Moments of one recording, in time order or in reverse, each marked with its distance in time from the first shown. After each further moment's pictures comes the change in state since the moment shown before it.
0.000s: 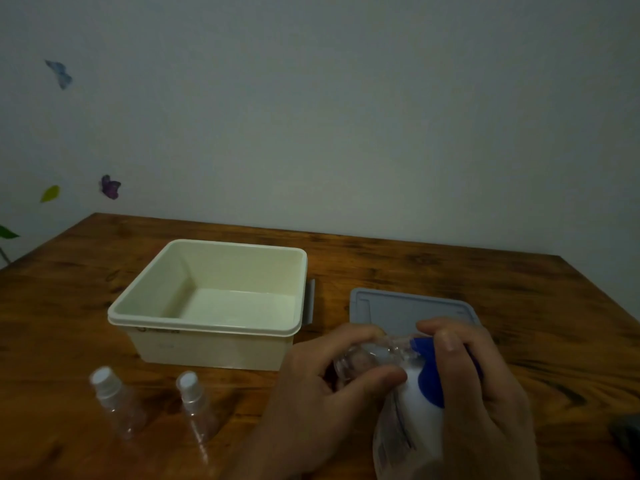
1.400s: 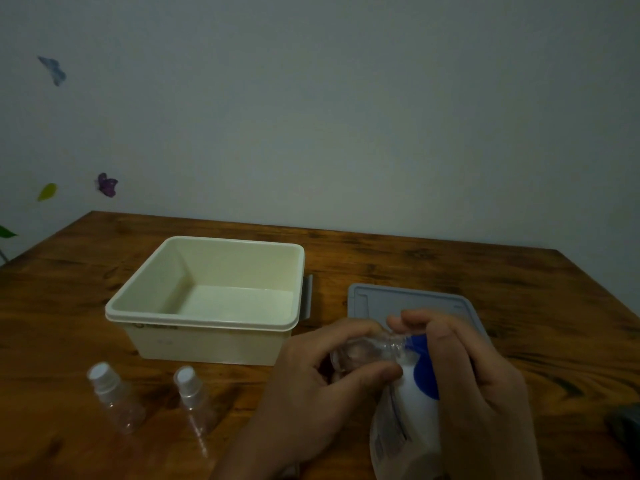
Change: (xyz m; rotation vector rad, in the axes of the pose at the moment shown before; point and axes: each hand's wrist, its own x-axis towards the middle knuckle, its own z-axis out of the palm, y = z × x) left_hand 0.002 0.004 -0.002 0.001 -0.009 0.081; right_hand 0.004 0.003 -0.005 0.012 -0.123 0.006
